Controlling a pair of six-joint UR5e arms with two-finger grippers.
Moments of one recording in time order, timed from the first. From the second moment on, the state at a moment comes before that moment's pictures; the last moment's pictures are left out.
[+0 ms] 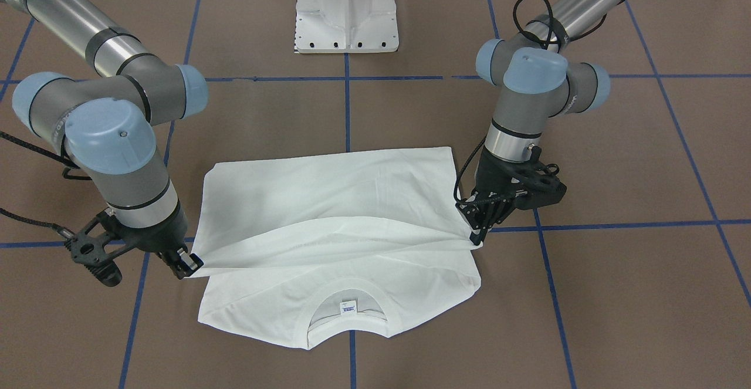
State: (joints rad) left arm -0.75 -2.15 -1.44 -2.18 -1.63 -1.45; right arm 0.91 -0.86 1.34 -1.38 1.88 1.59
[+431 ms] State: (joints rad) left arm -0.77 -2.20 -1.26 -2.30 -1.62 -1.42; right arm 0.89 -0.77 1.16 -1.32 1.85 1.59
